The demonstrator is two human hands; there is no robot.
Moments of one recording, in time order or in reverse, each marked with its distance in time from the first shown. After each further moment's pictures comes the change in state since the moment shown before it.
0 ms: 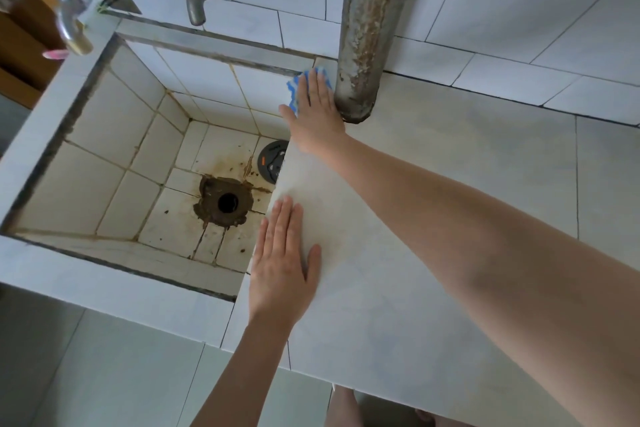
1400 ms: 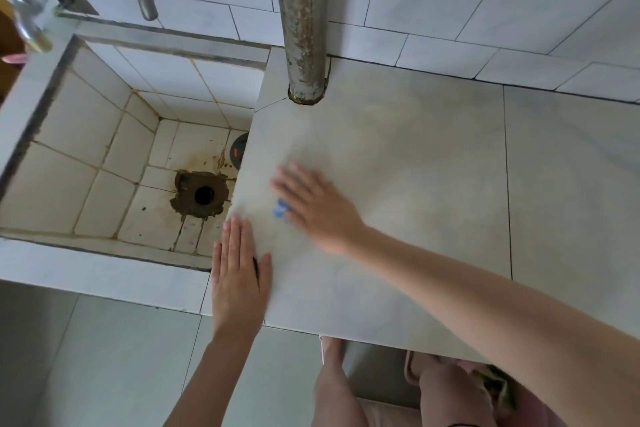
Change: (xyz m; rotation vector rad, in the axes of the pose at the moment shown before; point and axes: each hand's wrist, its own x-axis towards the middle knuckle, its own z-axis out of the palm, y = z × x) left_hand -0.062 -0.011 0.004 -0.024 0.038 -0.063; right_hand -0.185 0.058 0.049 -0.278 0.165 -0.422
